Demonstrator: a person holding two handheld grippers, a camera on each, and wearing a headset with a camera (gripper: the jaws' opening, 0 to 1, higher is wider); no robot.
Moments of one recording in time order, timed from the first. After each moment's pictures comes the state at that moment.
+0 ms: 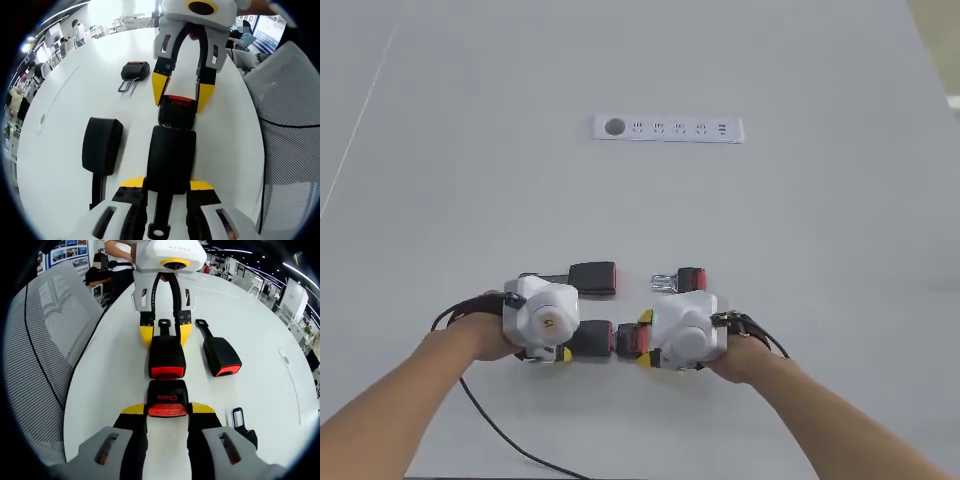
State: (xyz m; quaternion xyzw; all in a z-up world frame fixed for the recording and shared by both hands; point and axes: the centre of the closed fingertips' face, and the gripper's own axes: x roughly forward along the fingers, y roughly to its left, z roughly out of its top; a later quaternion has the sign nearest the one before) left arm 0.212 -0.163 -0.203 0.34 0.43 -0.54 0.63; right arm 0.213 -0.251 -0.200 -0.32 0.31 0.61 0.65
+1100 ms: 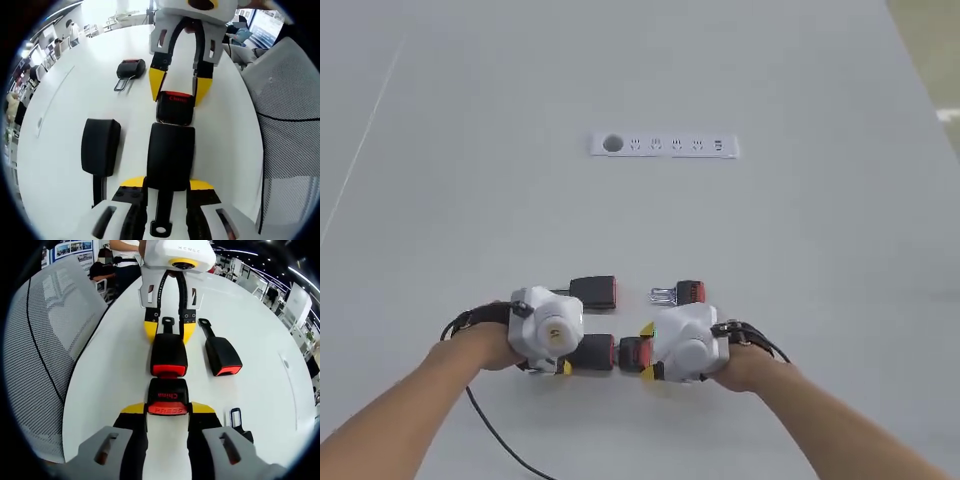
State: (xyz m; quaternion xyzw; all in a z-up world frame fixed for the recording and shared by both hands) left arm 0.208 -0.163 -0.198 0.37 0.44 -0.55 0.61; right arm 0.208 -0.243 -0.201 -0.34 0.30 0.62 0.64
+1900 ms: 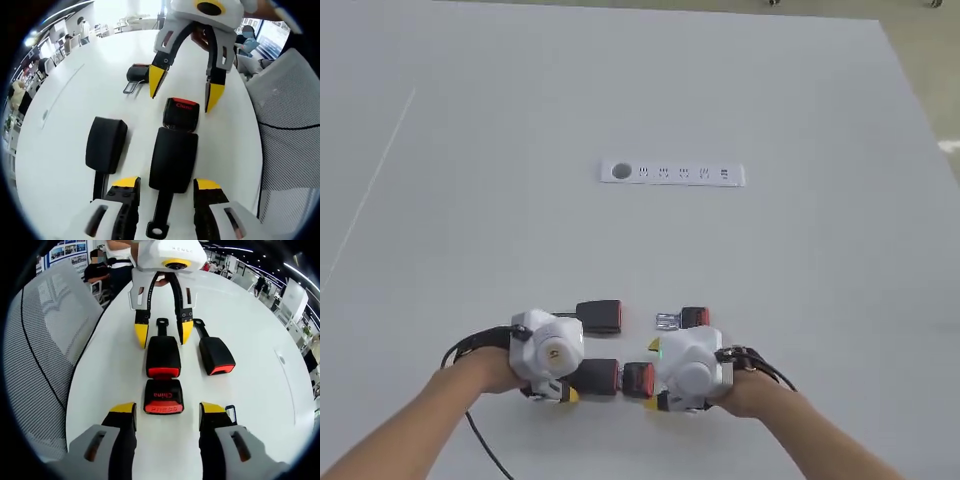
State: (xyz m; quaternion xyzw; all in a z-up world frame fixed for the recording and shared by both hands) left arm 0.217 -0.161 -0.203 0.32 0.44 -0.53 0.65; right arm 0.218 -0.254 -0.191 -0.33 0.31 0.60 0.66
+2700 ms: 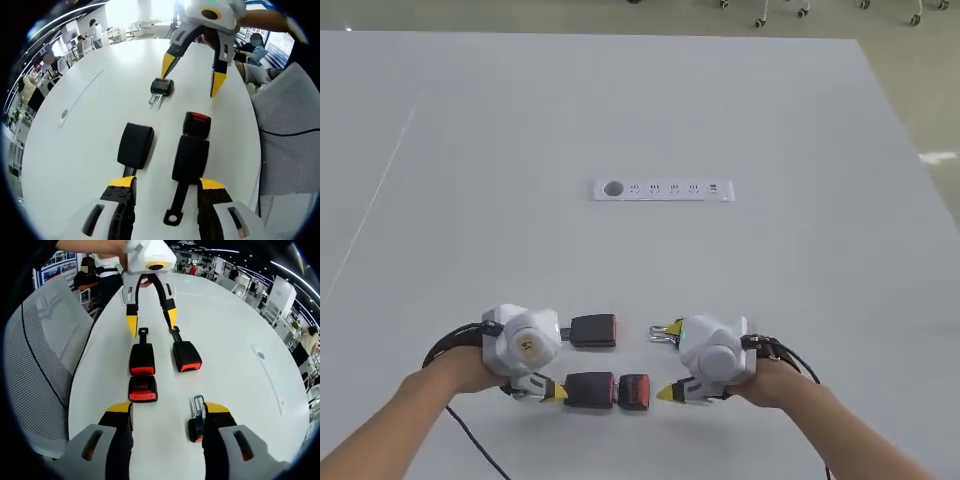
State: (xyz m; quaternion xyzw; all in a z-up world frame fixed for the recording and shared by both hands) left arm 0.245 -0.143 -0.158 0.31 0.42 -0.50 0.69; right arm 0.247 -0.290 -0.149 -0.31 0.31 0.57 0.70
